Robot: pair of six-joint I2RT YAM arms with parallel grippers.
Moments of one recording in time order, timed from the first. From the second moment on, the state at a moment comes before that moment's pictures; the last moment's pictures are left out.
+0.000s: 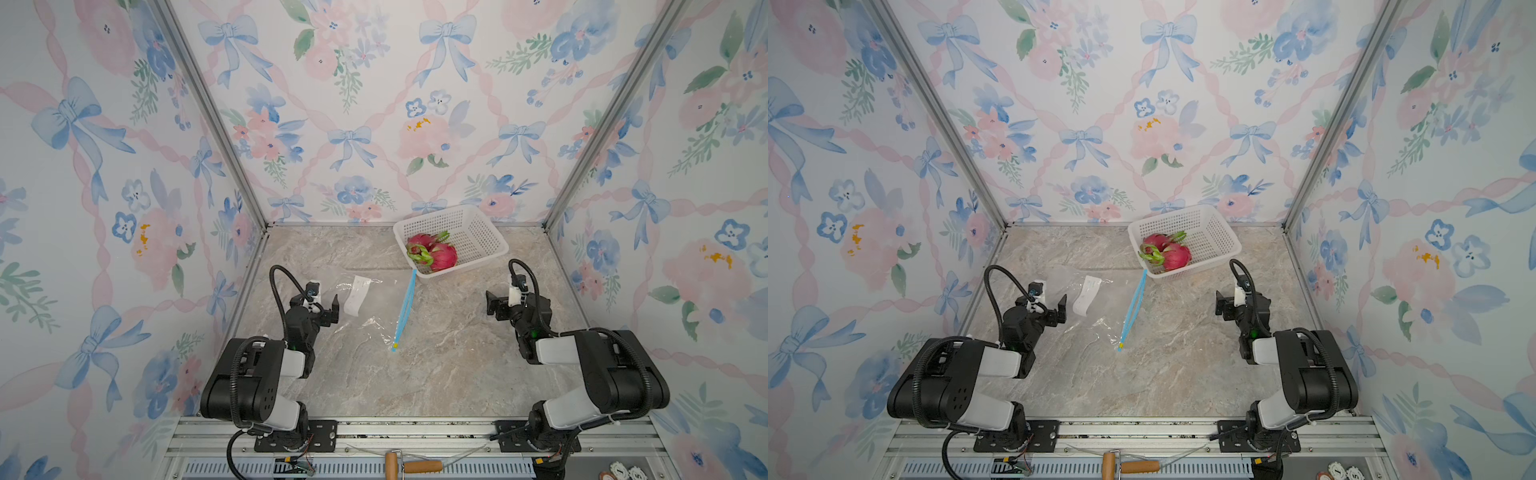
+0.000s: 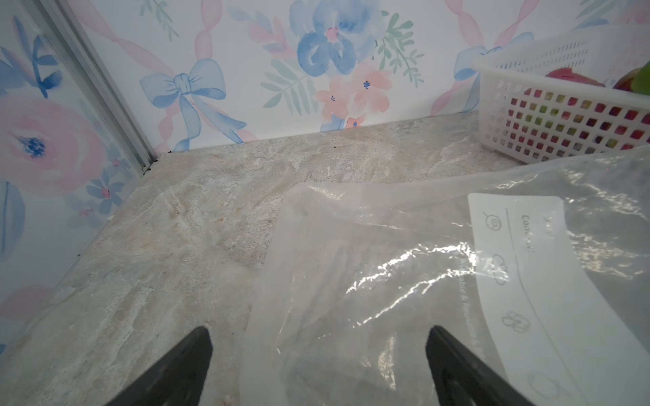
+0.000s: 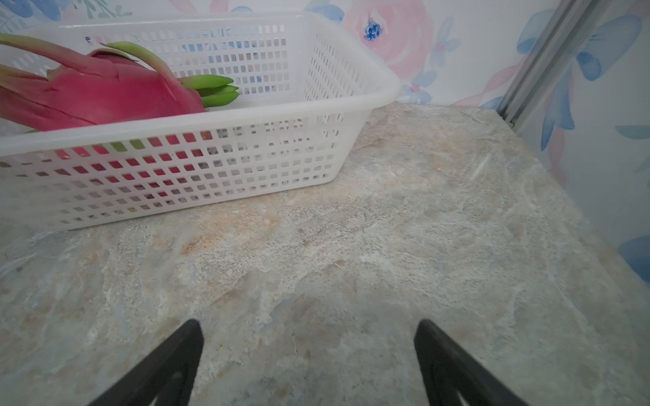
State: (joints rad) left arm -0.07 1.48 0.20 1.05 0.00 0.11; right arm 0.04 1.54 0.34 0.86 -0.06 -0.05
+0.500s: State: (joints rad) left arm -0.09 1.54 0.22 1.13 -0.23 0.06; right arm 0.09 1.54 0.22 1.05 -0.01 -0.09
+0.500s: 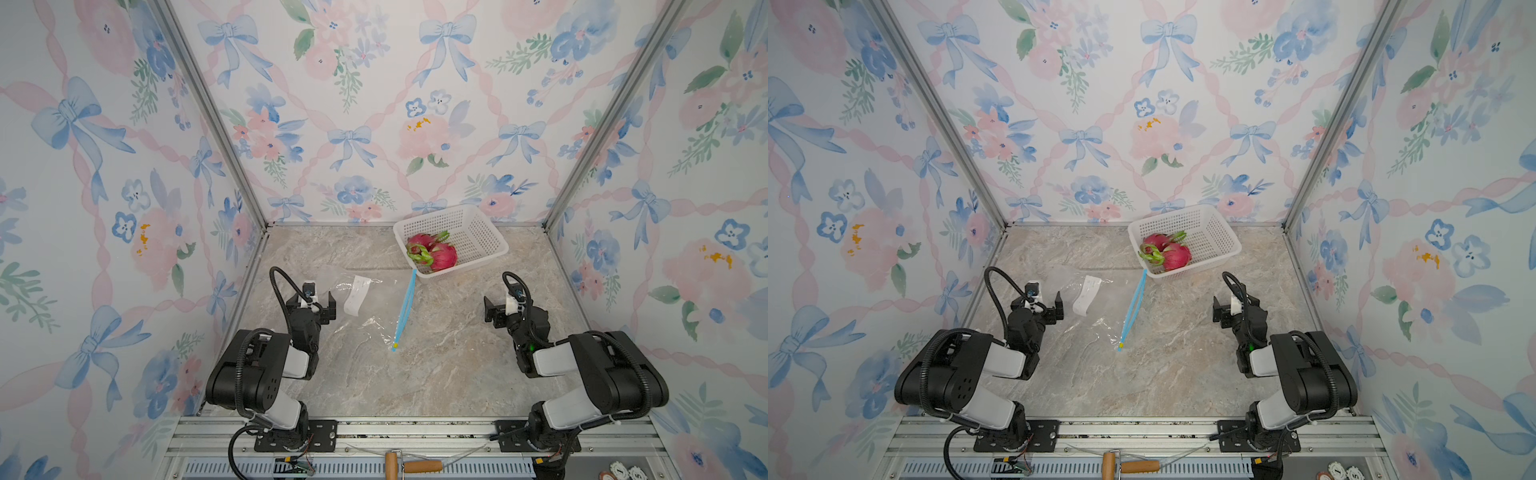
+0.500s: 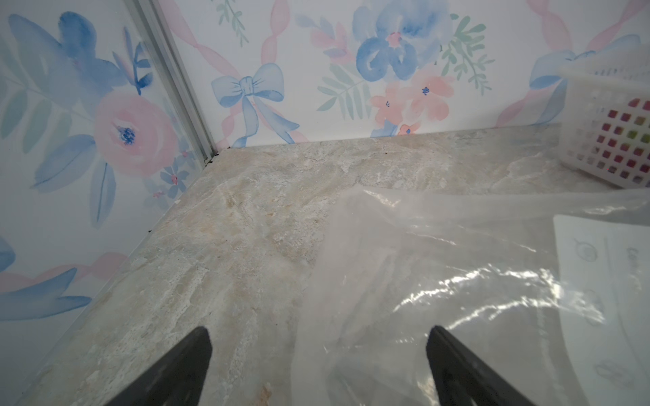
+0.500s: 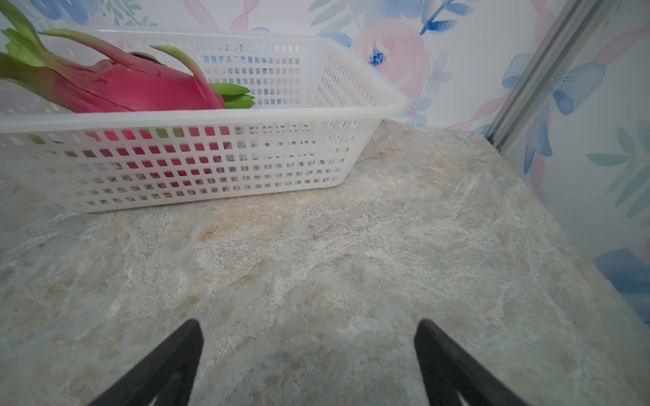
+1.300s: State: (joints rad) left arm -0.06 1.54 0.24 1.07 -0.23 0.02; right arm 0.00 1.54 0.38 0.80 0.00 0.00
